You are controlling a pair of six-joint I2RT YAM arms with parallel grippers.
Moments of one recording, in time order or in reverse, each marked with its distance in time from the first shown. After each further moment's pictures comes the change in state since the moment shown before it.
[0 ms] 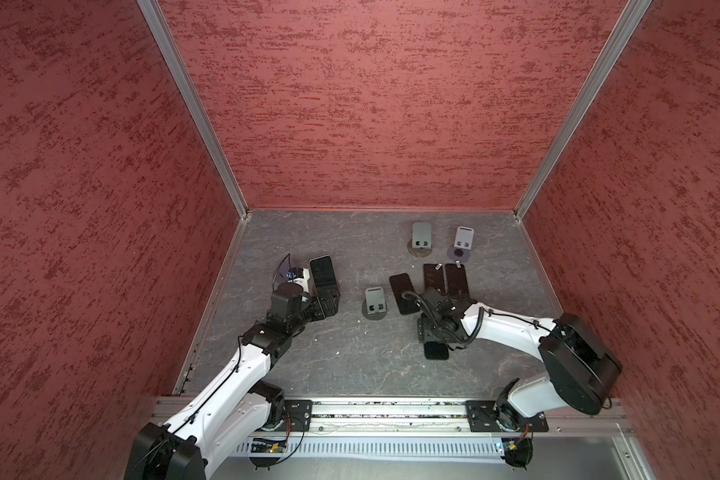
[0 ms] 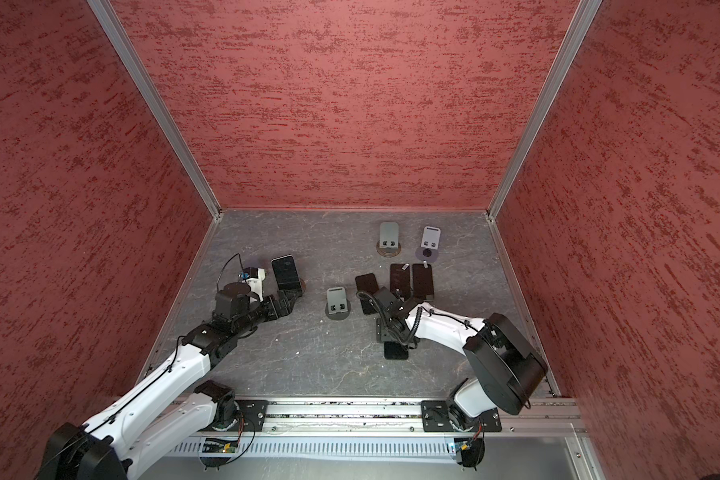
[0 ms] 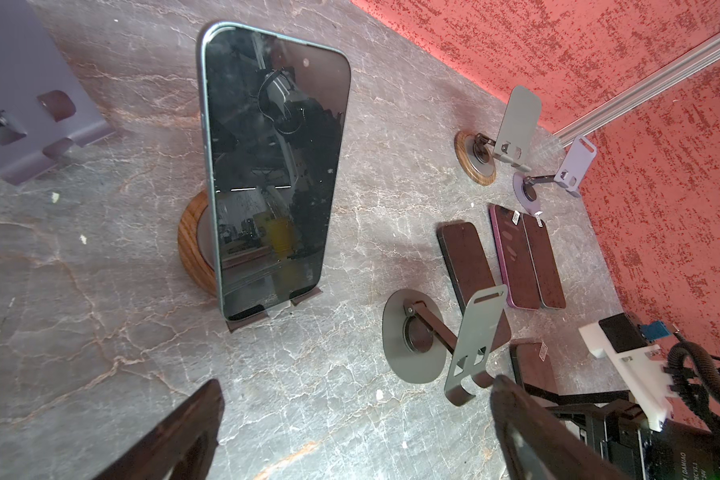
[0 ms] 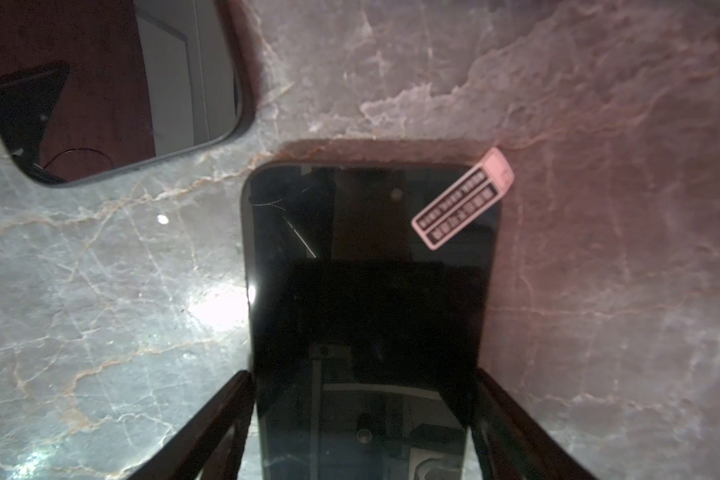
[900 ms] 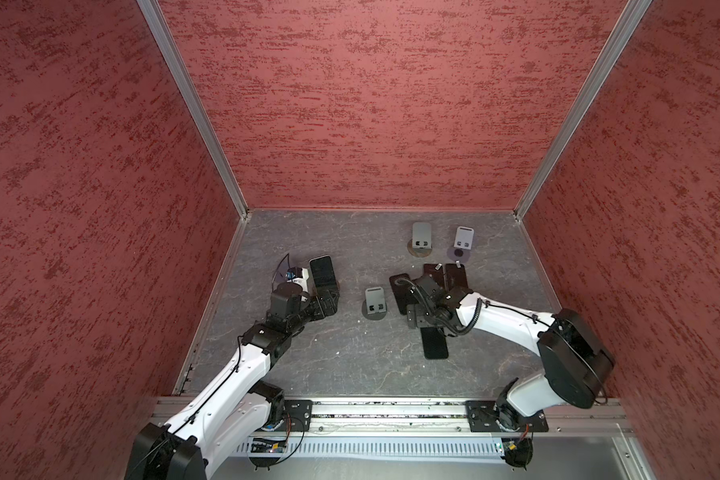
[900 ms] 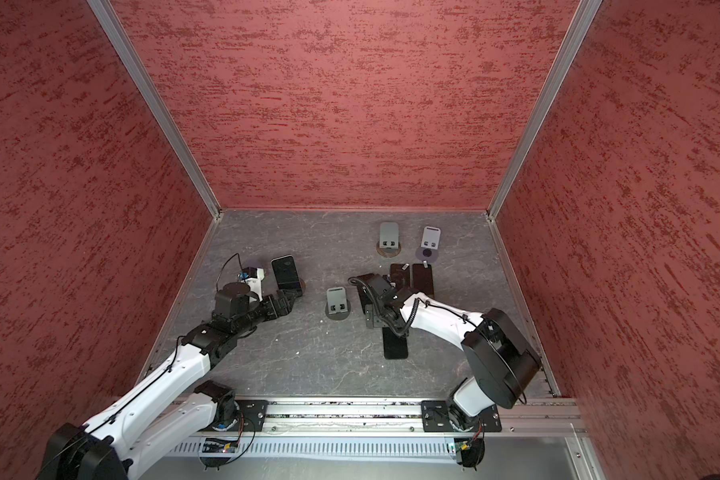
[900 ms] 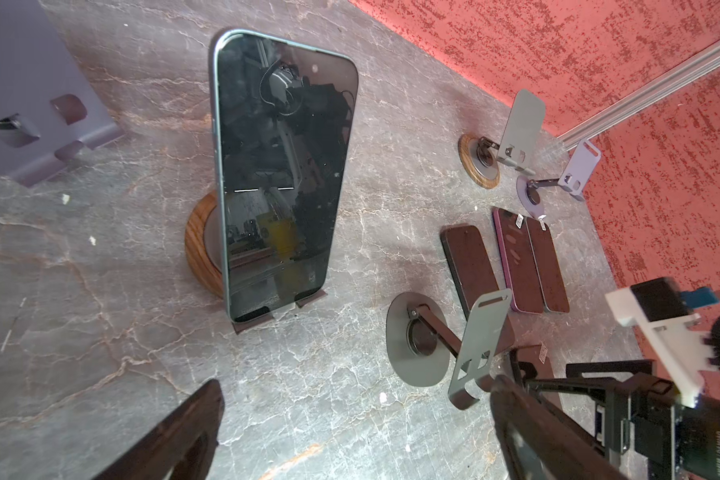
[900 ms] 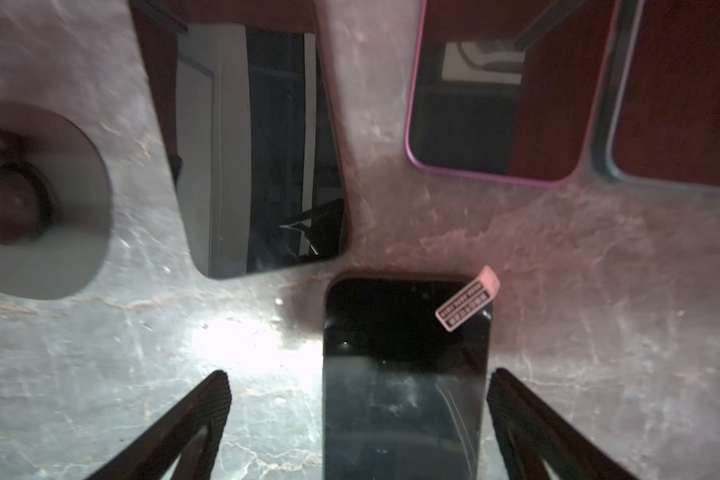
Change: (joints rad) left arm 0.008 -0.001 0.000 -0.001 -0.008 0.000; right arm 0.000 0.040 0.160 -0.006 0.080 -0.076
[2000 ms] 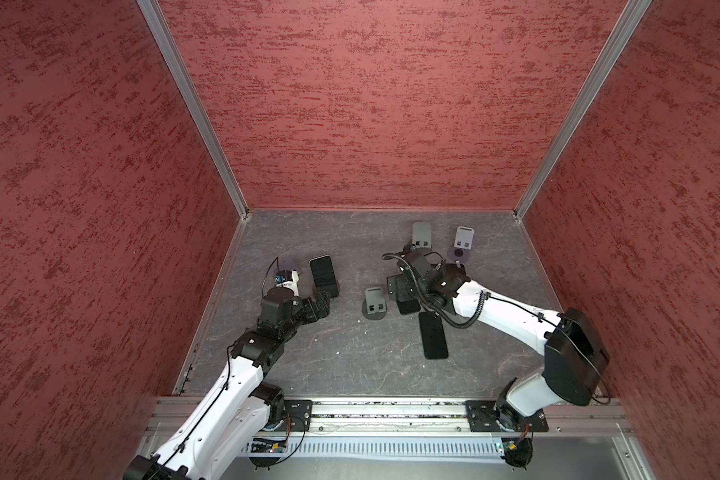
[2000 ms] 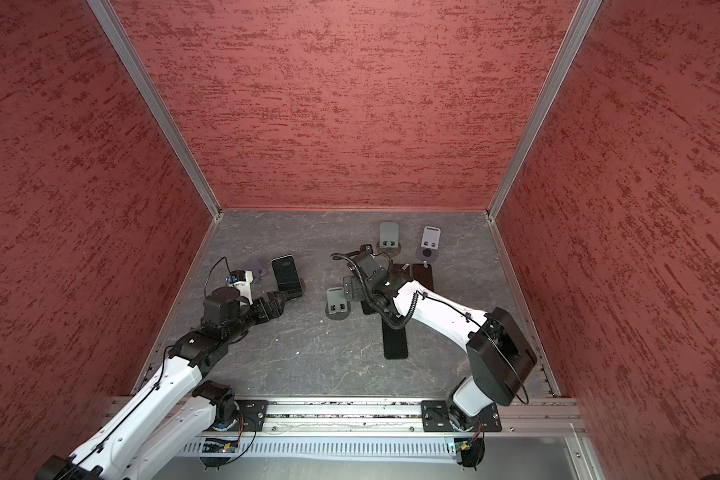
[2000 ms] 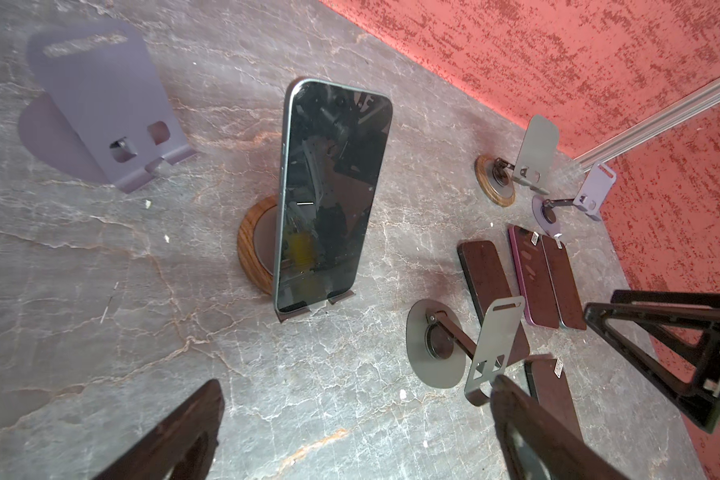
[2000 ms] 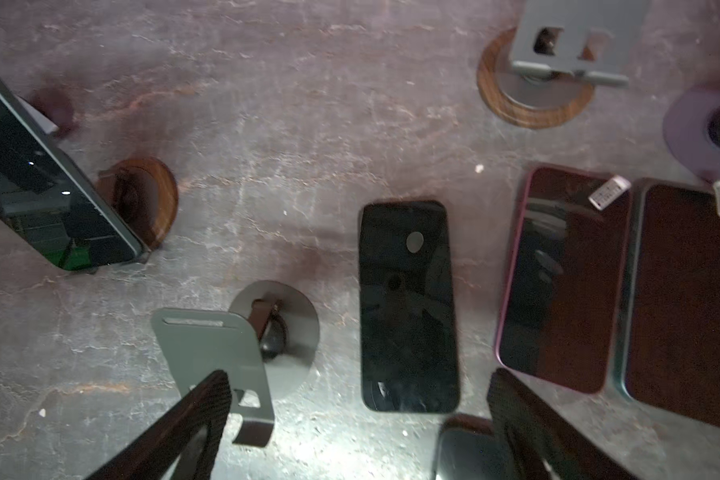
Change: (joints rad) left arm 0.037 -0.147 0.000 -0.132 -0.053 0.016; right arm 0.061 0.049 0.237 0.161 0.040 -0.137
